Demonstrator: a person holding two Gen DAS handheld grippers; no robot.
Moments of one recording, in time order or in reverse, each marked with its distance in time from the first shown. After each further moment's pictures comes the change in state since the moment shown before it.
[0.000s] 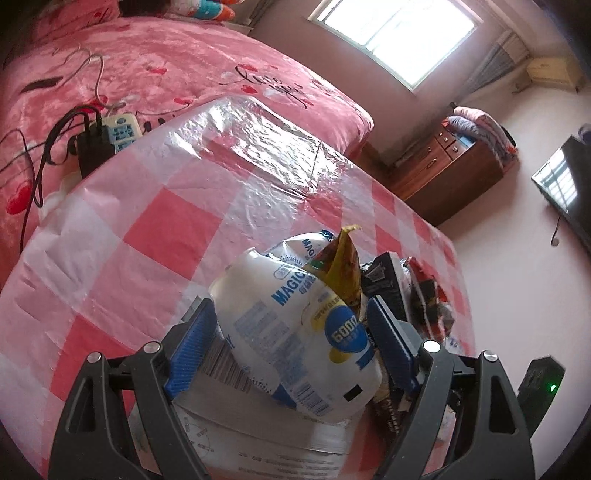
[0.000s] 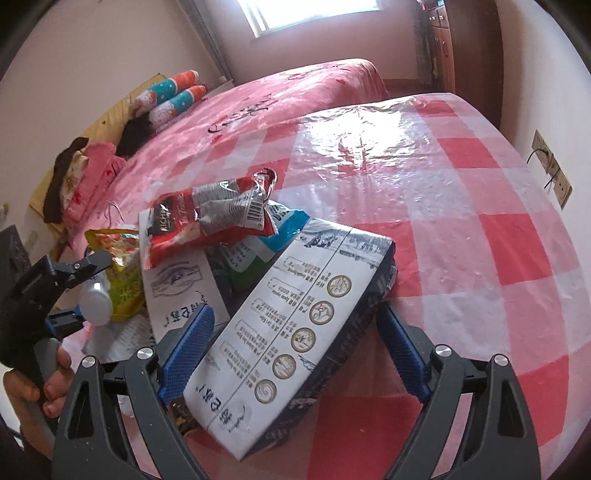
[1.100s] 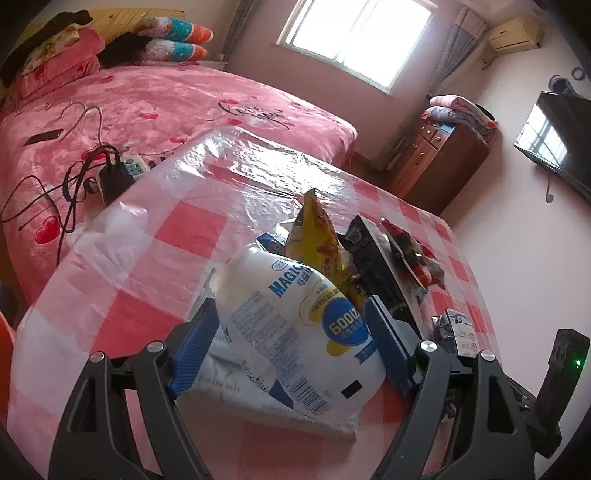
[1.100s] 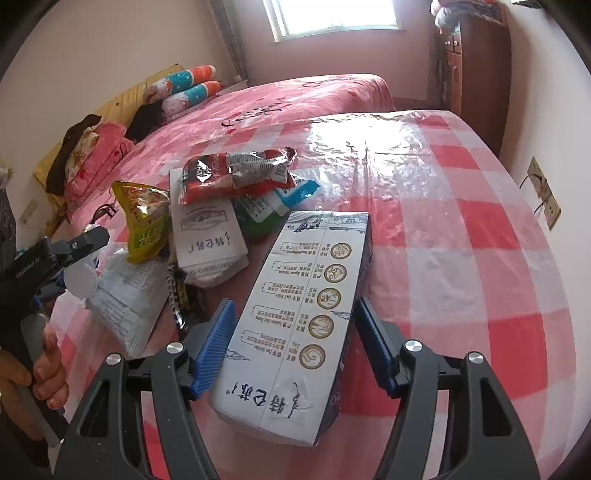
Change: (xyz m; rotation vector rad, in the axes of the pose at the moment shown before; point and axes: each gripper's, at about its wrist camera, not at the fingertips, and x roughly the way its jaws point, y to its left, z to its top) left arm -0.051 -0.010 -0.045 0.170 -0.109 0.031; right arm -0.042 0.007 -0.049 -0.084 -0.035 -0.004
